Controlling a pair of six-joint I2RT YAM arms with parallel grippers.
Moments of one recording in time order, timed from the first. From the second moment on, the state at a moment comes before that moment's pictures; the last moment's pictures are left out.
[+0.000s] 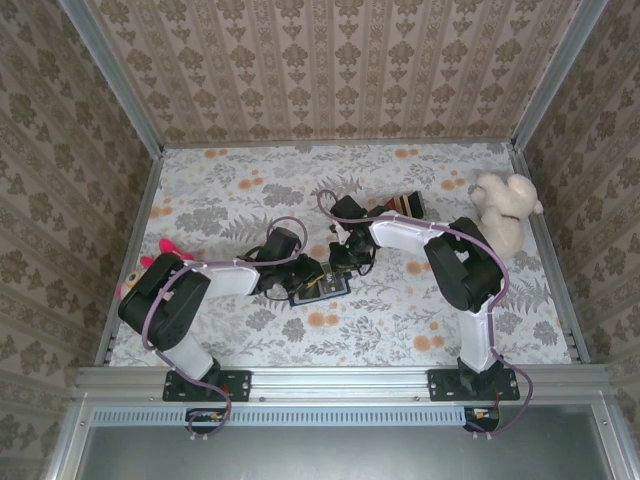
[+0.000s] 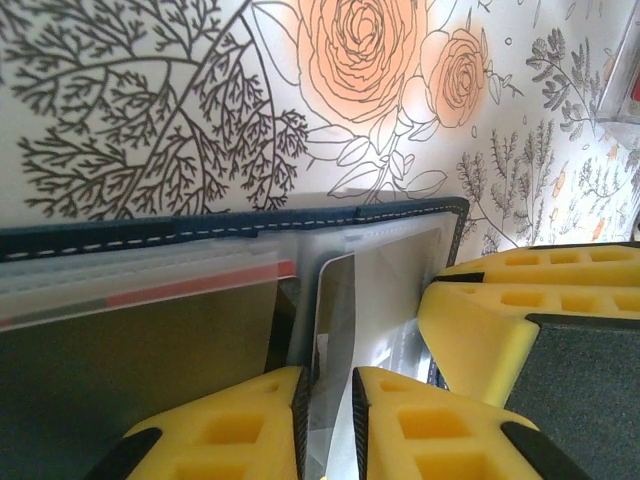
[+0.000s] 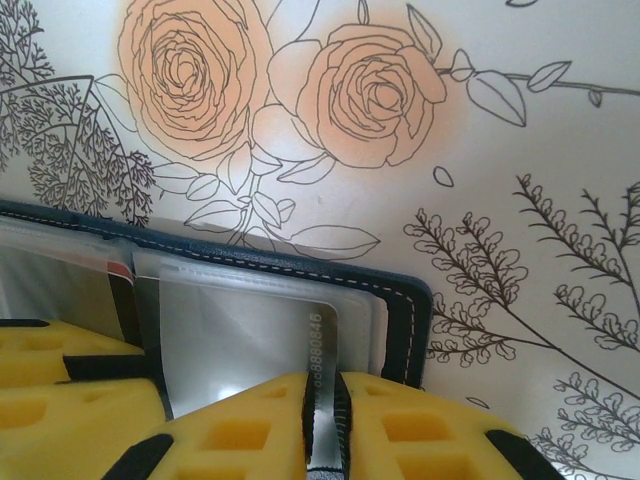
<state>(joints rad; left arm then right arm) -0.67 1.63 0.67 0.08 0.36 -1.14 0.62 2.00 1.34 -0.64 -0.28 0.45</state>
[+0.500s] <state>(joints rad) -0.63 1.63 0.61 0.22 0.47 -1.06 0.60 2.00 1.33 -0.62 -0.33 0.45</state>
